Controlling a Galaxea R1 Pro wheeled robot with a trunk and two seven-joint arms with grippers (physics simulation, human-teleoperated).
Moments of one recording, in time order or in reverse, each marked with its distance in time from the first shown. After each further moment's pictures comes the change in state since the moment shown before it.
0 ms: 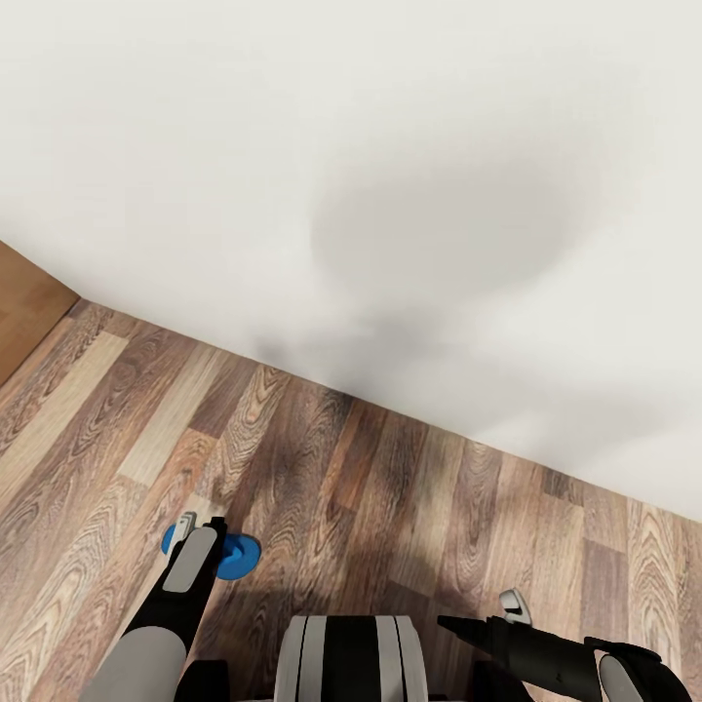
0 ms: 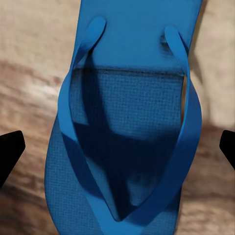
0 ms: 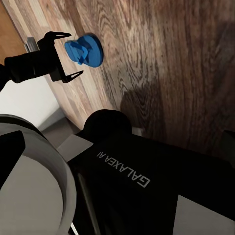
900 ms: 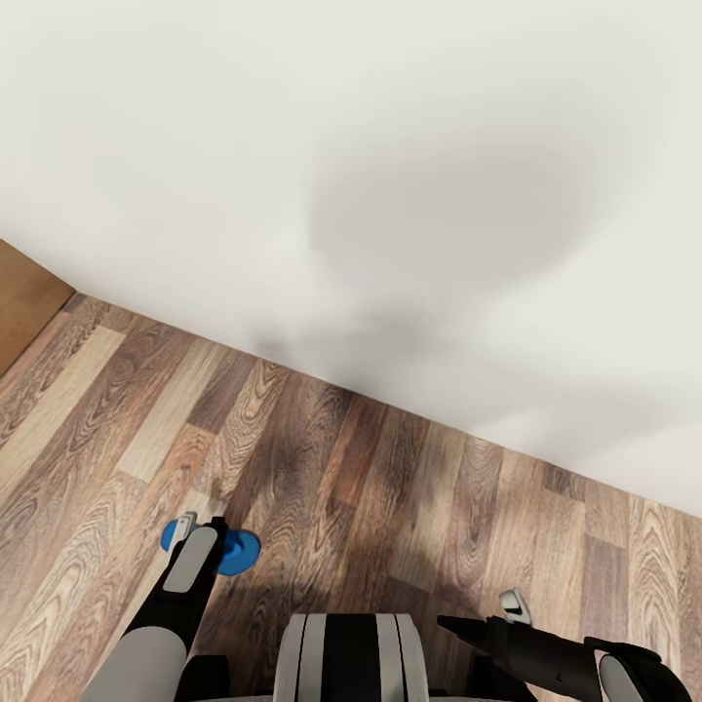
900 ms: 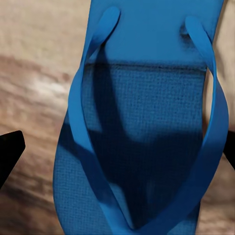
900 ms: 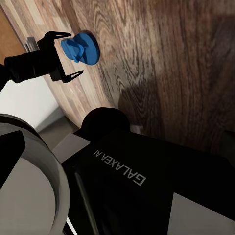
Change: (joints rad) left arm 0.000 -0.001 -0.003 0.001 0.000 0.001 -0.001; right arm 0.000 0.000 0.000 0.000 0.000 0.000 0.000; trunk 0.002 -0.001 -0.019
